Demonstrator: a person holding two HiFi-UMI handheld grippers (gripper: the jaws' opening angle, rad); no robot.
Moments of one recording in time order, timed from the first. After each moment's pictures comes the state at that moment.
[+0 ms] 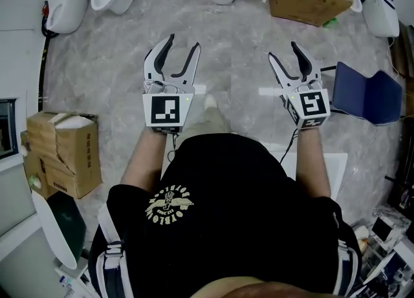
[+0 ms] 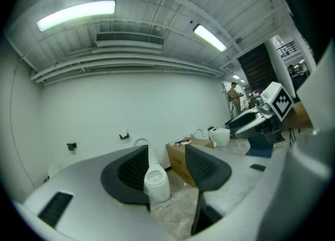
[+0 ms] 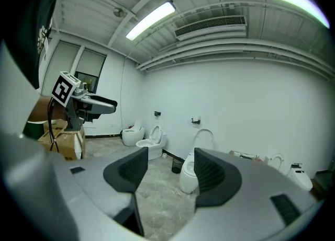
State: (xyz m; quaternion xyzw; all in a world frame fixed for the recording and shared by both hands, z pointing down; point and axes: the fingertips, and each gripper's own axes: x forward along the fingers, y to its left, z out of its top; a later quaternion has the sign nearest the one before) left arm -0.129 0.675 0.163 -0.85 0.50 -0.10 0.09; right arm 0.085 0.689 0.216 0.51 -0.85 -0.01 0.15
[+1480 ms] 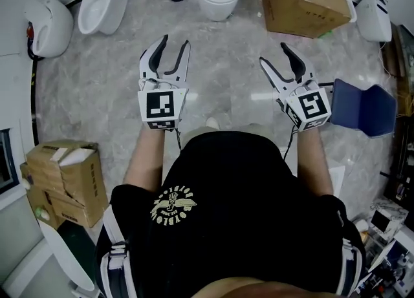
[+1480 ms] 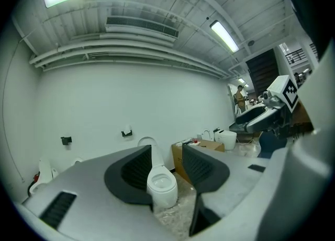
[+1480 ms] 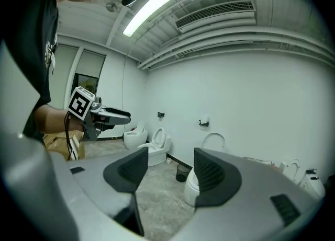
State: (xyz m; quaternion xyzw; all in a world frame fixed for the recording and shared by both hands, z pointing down) left arm -0.214 0.449 0.181 -0.86 0.50 -0.10 0.04; right arm -0.007 0.497 0.197 0.47 -0.87 0.00 0.15
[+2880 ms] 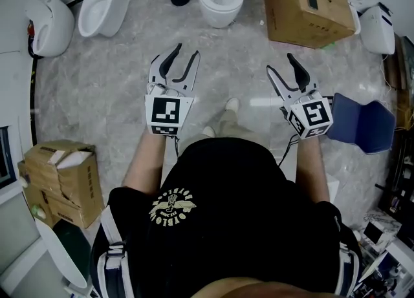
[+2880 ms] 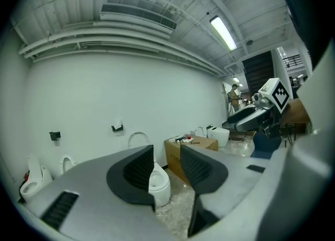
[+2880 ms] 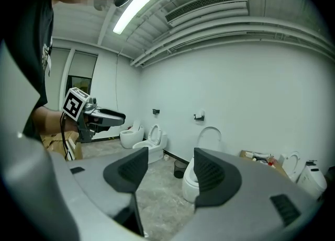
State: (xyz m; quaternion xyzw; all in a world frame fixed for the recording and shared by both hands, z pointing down) left arm -0.166 0.402 0.206 -0.88 0.46 -0.12 0.02; right arm 0.041 0.439 0.220 0.49 -0.86 0.04 0.16
